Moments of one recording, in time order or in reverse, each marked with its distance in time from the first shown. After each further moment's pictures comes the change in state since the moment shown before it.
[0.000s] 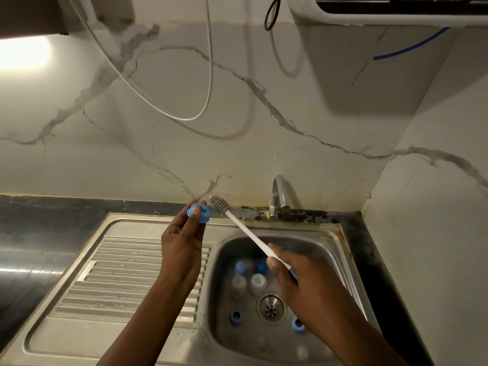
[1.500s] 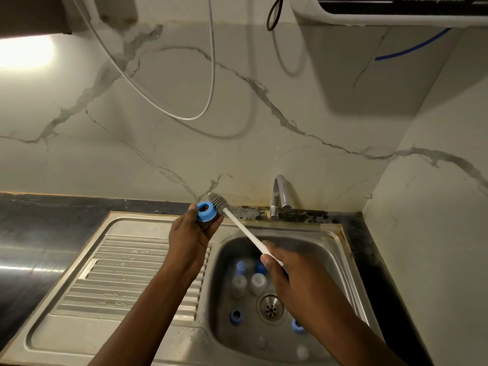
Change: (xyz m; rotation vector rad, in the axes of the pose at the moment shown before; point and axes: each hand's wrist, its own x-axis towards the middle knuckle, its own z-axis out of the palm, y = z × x) left_hand -0.001 0.011 0.018 0.041 0.070 -0.210; right_hand 0.010 -0.001 0.013 -0.057 -0.033 0.012
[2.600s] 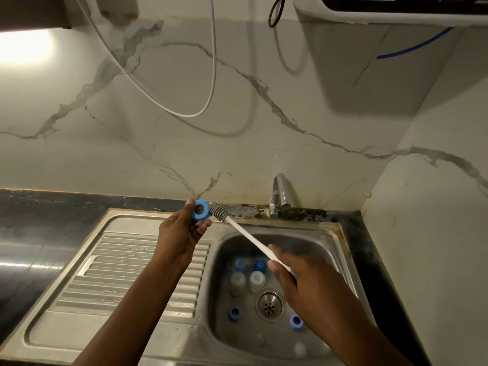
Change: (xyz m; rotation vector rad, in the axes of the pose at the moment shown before) left_hand 0.013 0.012 -0.017 0.106 0.040 -0.018; right_hand -0.012 0.007 -0.016 -0.117 -0.003 -0.053
